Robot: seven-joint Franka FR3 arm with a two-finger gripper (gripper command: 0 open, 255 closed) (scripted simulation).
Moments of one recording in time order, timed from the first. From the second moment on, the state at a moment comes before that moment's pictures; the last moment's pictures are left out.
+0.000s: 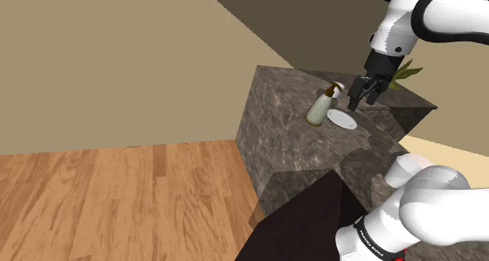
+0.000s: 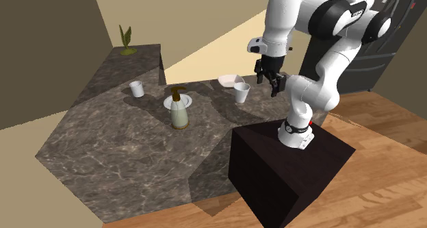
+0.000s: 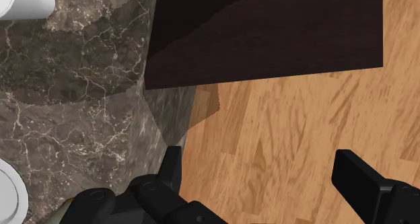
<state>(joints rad) 0.01 -0.79 -0.03 -2.38 -0.12 1.47 0.12</state>
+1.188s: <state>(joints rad) -0.06 -0.37 -0.33 -2.20 -0.21 1.79 -0.16</state>
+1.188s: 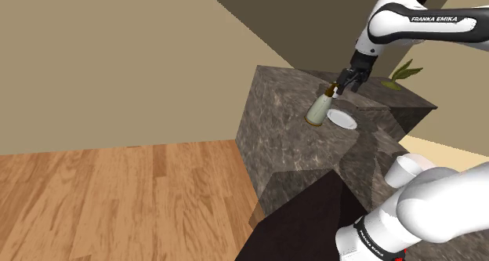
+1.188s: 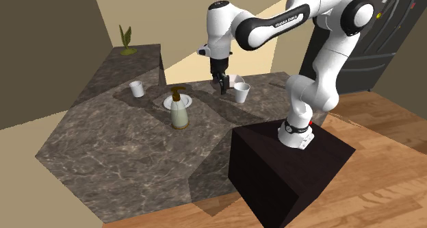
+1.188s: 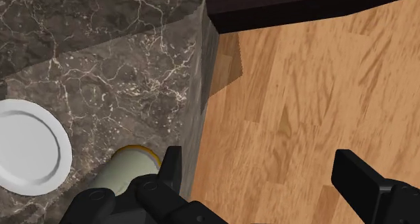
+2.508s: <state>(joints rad) -0.24 0.37 -0.52 -1.55 0.15 1.89 -0.58</state>
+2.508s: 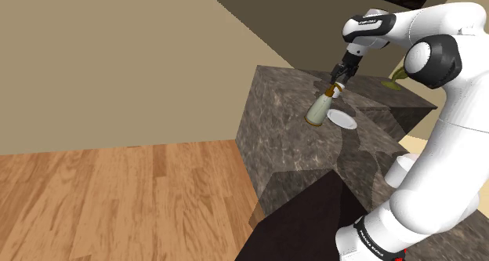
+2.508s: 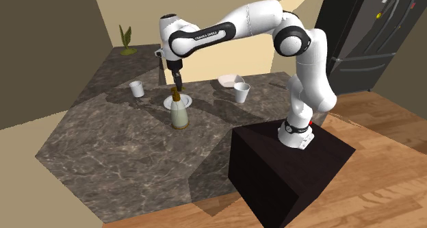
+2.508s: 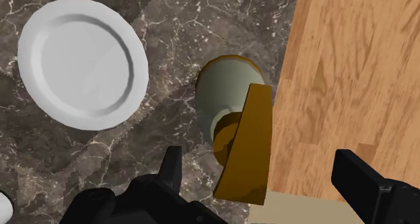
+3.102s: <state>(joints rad) -0.26 0.41 -0.51 -1.58 0.18 1.96 -0.60</state>
